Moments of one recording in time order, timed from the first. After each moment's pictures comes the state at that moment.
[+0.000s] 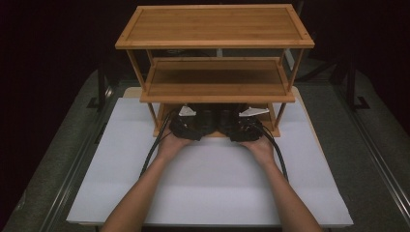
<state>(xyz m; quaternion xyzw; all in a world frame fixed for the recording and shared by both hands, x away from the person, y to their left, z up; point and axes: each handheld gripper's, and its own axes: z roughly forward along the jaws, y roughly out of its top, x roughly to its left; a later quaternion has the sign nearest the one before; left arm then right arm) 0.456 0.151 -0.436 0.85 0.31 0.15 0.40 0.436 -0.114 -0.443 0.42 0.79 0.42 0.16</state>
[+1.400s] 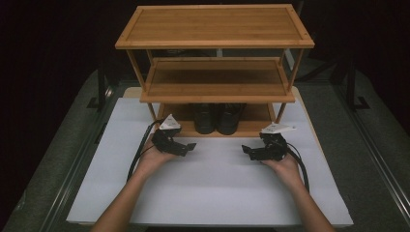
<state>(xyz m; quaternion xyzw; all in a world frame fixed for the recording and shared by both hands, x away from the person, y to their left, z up) 0.388 0.199 -0.410 0.85 0.29 0.14 0.42 0.360 -0.170 -0.431 0.42 0.78 0.43 0.17</state>
